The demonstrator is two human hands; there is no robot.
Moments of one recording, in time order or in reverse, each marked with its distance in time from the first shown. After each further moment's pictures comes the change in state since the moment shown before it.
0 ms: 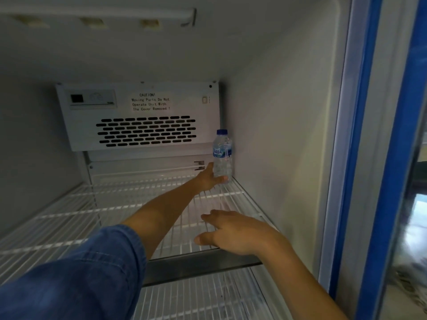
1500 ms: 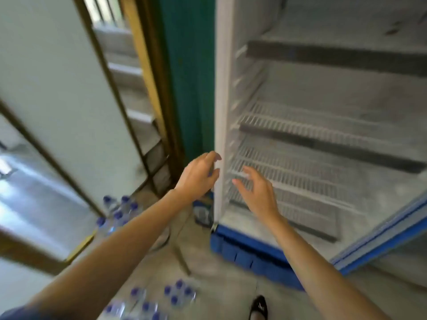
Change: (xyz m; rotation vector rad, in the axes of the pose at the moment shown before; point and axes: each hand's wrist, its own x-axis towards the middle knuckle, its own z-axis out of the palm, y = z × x) left_hand -0.662 -0.137 0.009 0.613 0.547 -0.322; right_hand -0.130 -0.192 0.410 0.452 0.256 -0.260
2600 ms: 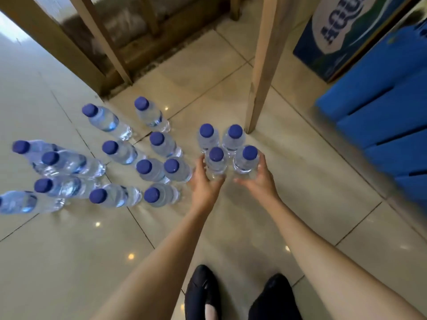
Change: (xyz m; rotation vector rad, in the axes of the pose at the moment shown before) left_hand -0.512 -0.393 0.580 -0.522 0.339 -1.254; right_hand -0.294 0.445 0.619 0.237 -0.718 0.413
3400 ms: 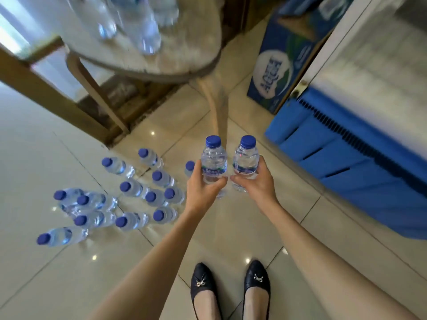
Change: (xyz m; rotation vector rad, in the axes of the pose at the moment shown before) left_hand -0.075 0.188 -0.057 -0.098 -0.208 0.097; right_hand -0.093 -0.138 -0.101 0.206 0.197 -0.011
